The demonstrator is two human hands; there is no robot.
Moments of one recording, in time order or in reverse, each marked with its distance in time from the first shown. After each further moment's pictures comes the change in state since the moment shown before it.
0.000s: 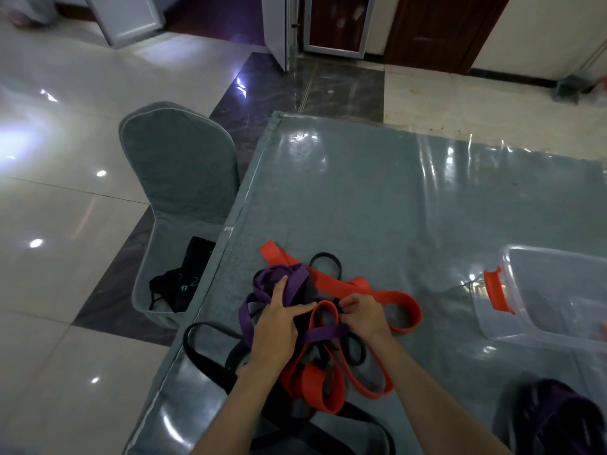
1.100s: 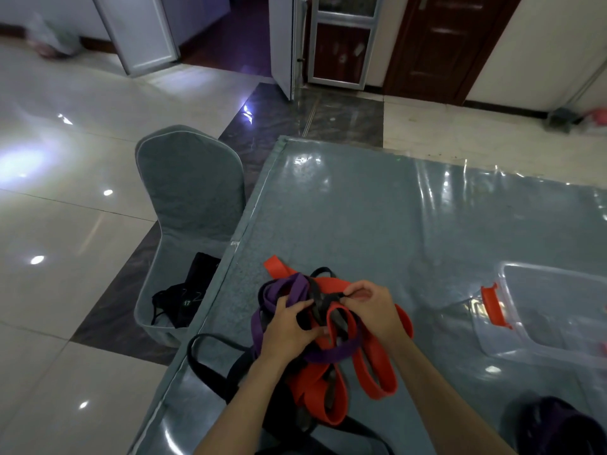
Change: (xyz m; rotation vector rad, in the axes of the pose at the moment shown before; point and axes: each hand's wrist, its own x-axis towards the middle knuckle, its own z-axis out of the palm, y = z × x) left_hand 0.008 0.023 -0.016 -0.288 -0.097 -0.164; right_hand -0.017 -0.047 -0.044 0.390 0.140 -0.230
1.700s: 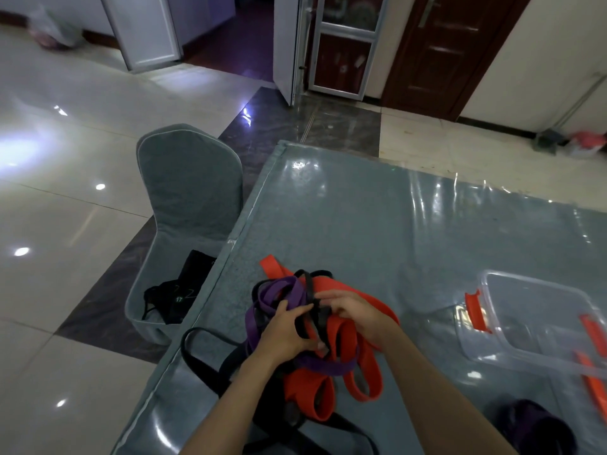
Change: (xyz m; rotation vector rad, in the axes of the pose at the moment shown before) left_hand -0.002 -0.013 0.007 0.001 -0.165 0.037; right_hand 0.003 -0.021 0.004 0.079 -0.453 0.368
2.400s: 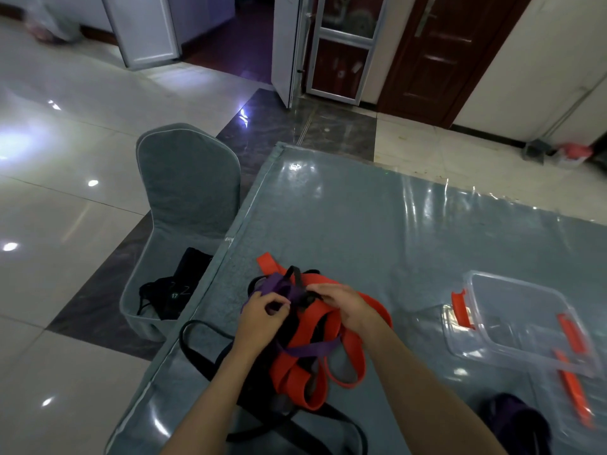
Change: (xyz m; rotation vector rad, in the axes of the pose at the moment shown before) left_hand -0.017 -0.005 -0.022 -0.169 0.412 0.032; right_hand -0.002 -0.016 0.017 0.250 0.113 0.019
